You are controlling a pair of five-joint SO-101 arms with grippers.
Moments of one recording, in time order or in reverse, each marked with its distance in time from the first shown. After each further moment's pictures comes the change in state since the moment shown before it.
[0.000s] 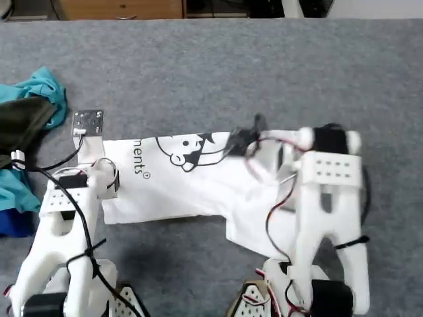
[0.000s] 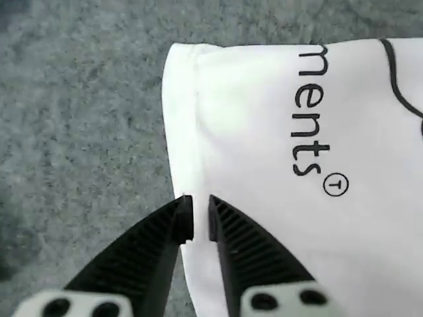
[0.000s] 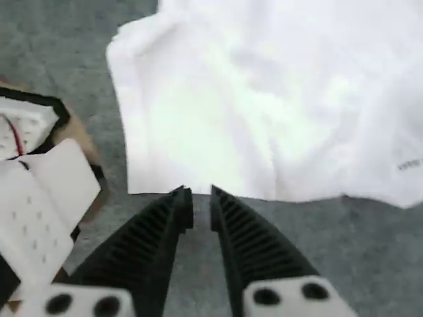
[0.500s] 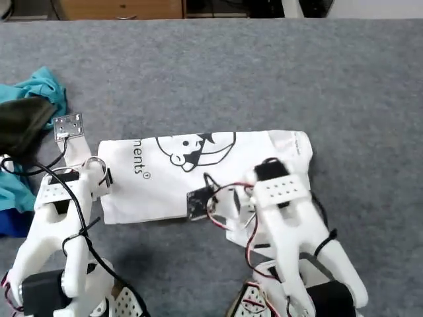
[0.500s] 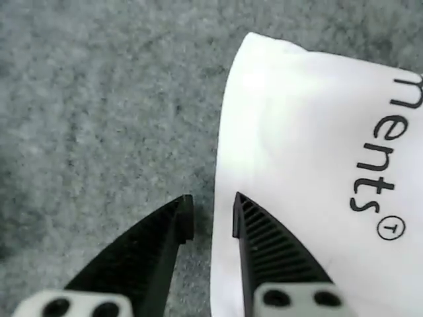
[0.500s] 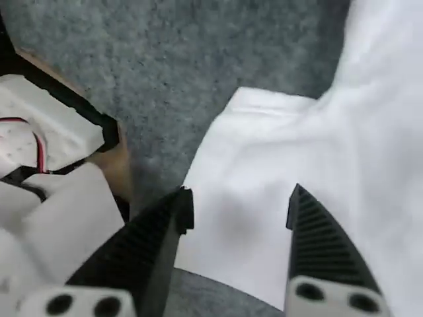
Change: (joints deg) left arm -5.3 8.1 -1.6 -4.5 4.7; right arm -18.3 -0.9 25.4 -15.4 1.6
